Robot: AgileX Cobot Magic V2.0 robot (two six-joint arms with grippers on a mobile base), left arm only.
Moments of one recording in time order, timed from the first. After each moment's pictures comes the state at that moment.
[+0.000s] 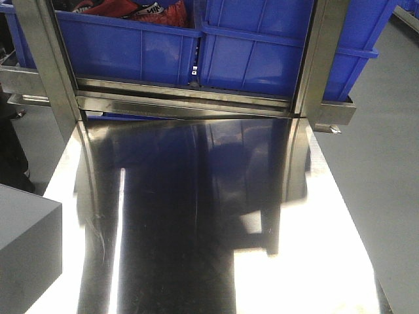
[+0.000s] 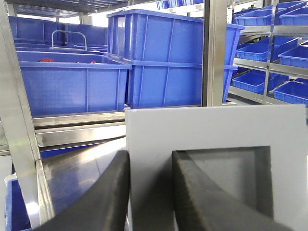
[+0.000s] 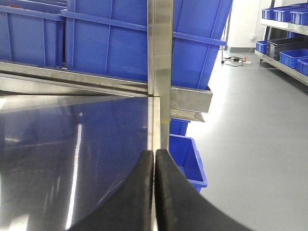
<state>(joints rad) -0.48 0.06 -0.32 0.20 0.36 -0.21</state>
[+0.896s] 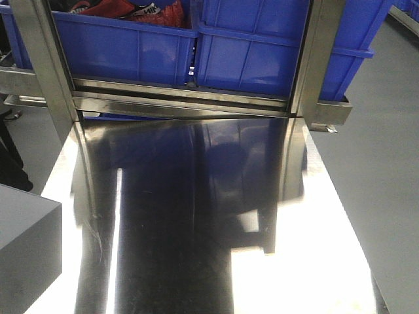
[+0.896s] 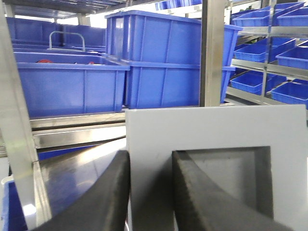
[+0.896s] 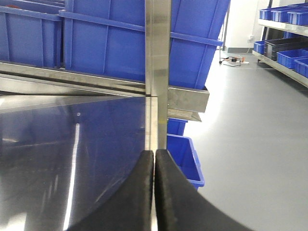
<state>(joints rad) -0.48 0.06 -0.32 0.20 0.36 -0.21</state>
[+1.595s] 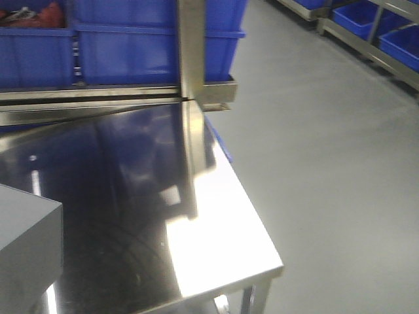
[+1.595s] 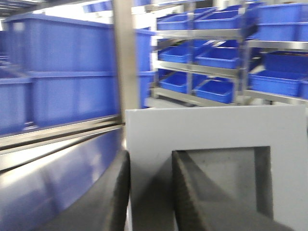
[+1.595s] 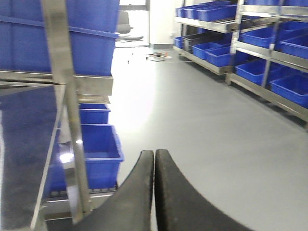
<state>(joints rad) -0.48 0.06 -0.32 0.20 0.36 -0.21</state>
